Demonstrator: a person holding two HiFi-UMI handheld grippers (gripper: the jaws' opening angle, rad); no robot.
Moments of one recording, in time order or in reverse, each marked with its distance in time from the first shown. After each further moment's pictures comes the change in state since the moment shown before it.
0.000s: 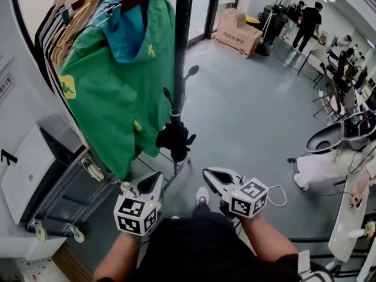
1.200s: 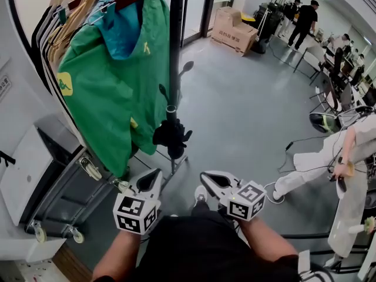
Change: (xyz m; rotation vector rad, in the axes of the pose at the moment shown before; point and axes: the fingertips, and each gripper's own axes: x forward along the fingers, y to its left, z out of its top) left arm -0.001 -0.010 0.006 0.024 -0.023 -0.015; right arm -0.013 0.015 -0.015 -0.004 0.014 0.001
